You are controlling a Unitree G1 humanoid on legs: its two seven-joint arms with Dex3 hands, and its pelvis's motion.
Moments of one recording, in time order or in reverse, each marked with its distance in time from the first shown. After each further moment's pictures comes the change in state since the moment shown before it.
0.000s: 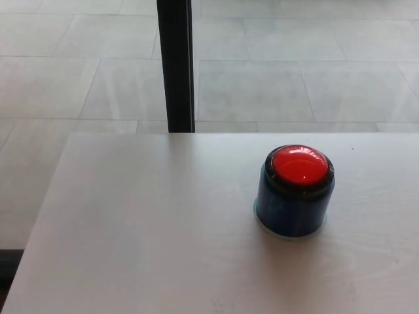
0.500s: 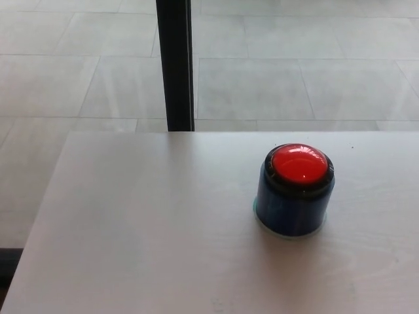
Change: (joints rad) left_arm -0.100 0.063 0.153 0.115 -0.053 0.003 0.037; right_arm -0.222 -0.184 -0.409 -0.033 0.191 0.067 -0.125
